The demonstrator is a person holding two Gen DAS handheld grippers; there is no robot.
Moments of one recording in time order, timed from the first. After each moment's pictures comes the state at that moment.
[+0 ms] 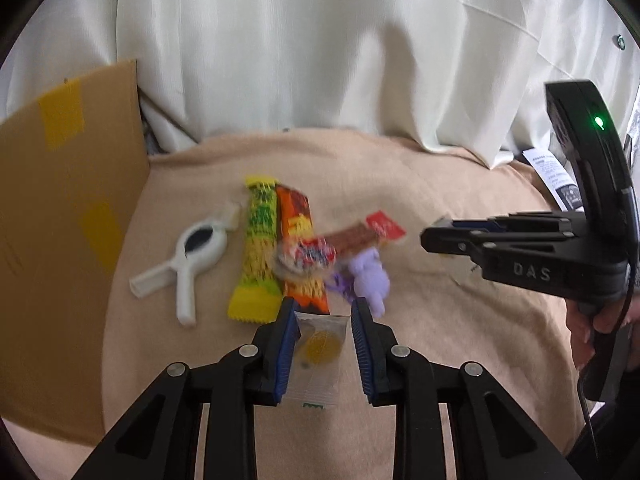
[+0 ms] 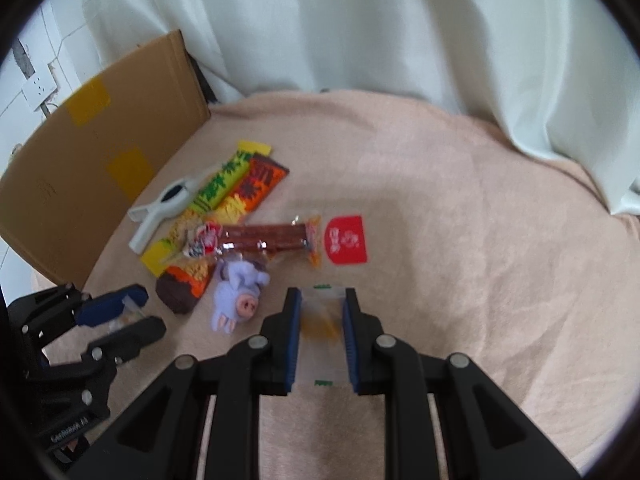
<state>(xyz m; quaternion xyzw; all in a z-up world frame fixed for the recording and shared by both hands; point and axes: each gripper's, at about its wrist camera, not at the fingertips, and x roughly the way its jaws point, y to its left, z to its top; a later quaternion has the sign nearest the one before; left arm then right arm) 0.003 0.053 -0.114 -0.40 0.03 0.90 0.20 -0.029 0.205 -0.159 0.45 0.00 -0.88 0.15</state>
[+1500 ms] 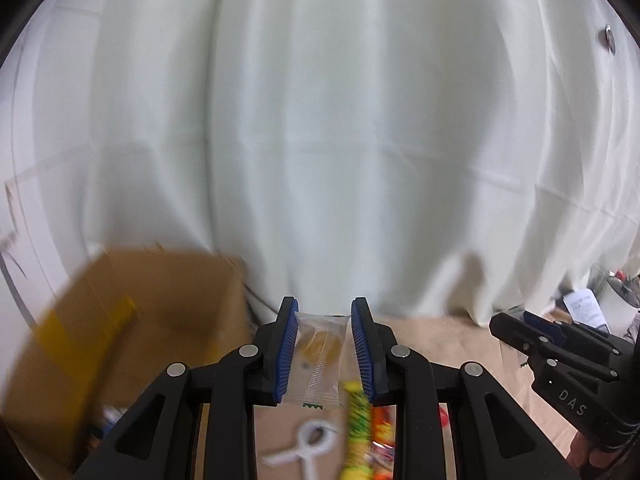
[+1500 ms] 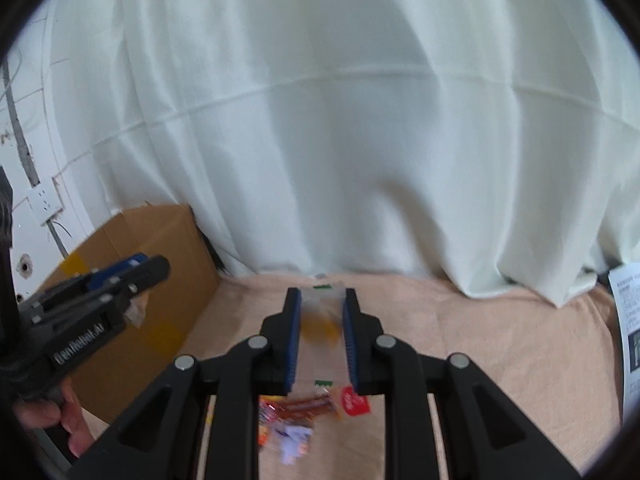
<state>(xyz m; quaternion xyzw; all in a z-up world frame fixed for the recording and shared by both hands) -0.067 -0.009 0.058 -0.24 0.01 0.97 0.10 -0.032 0.182 -0.024 0.27 -0.05 -0.96 0.09</state>
